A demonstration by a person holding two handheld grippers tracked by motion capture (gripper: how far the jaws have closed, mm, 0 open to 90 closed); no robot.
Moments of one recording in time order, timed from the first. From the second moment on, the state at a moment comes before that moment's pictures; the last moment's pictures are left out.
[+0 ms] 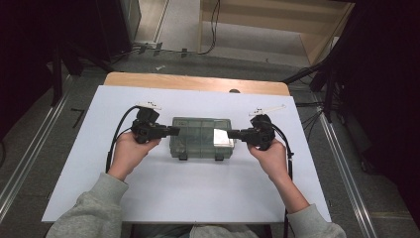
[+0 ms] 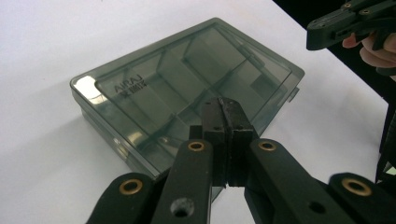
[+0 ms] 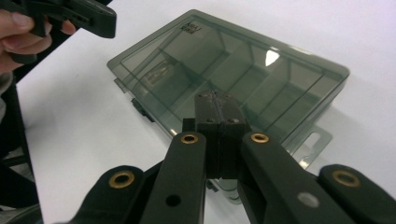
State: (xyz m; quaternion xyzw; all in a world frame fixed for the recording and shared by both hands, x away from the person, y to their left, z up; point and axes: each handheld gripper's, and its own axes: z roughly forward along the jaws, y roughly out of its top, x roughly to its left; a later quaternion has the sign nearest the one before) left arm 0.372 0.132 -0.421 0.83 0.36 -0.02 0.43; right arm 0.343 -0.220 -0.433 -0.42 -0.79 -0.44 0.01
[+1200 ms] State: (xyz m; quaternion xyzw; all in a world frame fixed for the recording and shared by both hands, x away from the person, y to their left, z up) left arm 0.357 0.128 -0.457 0.85 0.36 0.01 0.39; right arm 0.335 -0.211 -0.471 -0.43 -0.81 -0.40 -0.01
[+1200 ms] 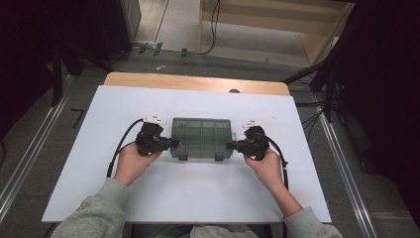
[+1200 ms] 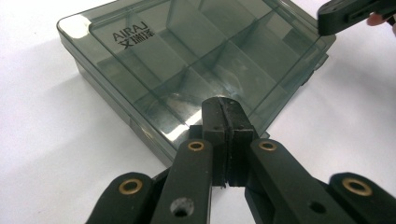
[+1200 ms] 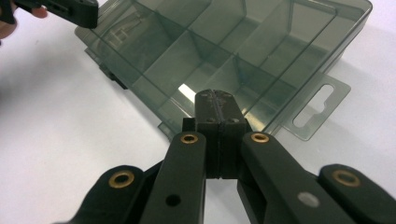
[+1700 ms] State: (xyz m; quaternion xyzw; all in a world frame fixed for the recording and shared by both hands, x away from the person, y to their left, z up) left arm 0.353 0.125 -0.461 0.85 0.36 0.01 0.38; right arm 0.330 -0.209 -0.478 -0.43 -0.81 -0.40 -0.03
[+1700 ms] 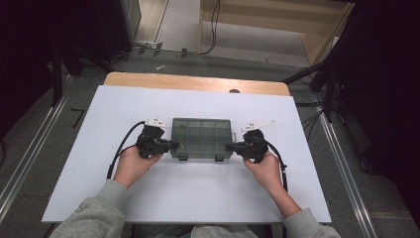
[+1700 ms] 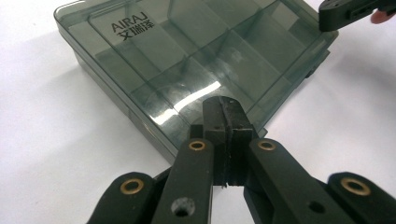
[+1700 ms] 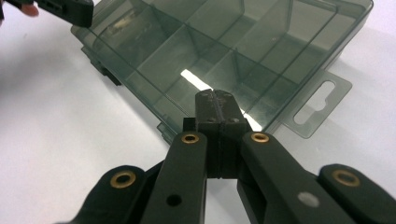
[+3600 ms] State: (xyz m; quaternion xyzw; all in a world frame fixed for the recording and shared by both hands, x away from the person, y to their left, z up) left arm 0.312 0.155 -0.452 0.83 0.35 -0.04 0.43; right arm 0.280 -0.217 -0.468 -0.40 -0.80 -0.44 0.00
